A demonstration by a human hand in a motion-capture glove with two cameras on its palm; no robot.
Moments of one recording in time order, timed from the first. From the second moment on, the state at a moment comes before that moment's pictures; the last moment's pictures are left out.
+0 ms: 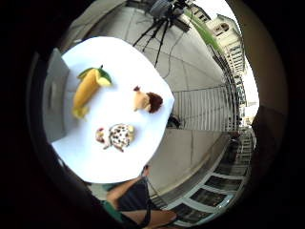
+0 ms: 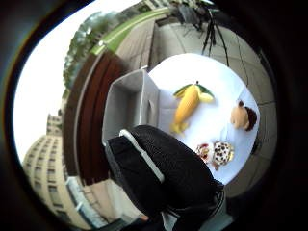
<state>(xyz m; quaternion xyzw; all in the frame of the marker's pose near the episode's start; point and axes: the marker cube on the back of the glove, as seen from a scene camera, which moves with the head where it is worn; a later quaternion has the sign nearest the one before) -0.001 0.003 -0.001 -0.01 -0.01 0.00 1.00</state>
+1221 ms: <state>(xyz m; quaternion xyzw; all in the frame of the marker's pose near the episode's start) 0.049 0.111 0.236 -0.06 -0.01 -0.06 1.00</state>
